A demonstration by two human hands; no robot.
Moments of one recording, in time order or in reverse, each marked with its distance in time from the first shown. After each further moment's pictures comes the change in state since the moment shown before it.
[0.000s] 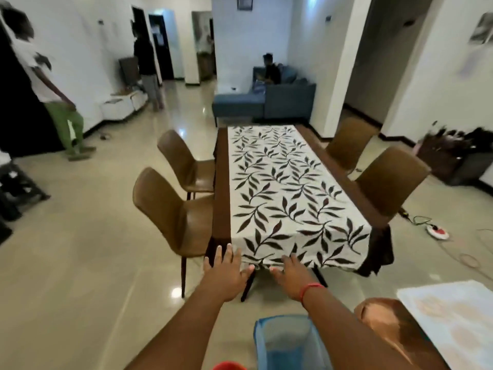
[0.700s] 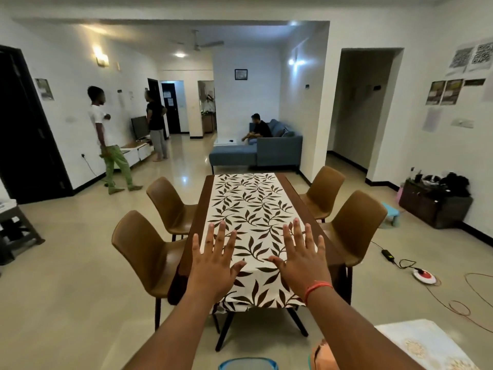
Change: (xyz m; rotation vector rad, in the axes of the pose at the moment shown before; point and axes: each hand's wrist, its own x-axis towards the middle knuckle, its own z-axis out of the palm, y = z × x) left_hand -0.064 0.190 -0.082 0.314 0.687 0.160; right_hand -0.082 0.126 -0.190 -0.441 0.690 -0.214
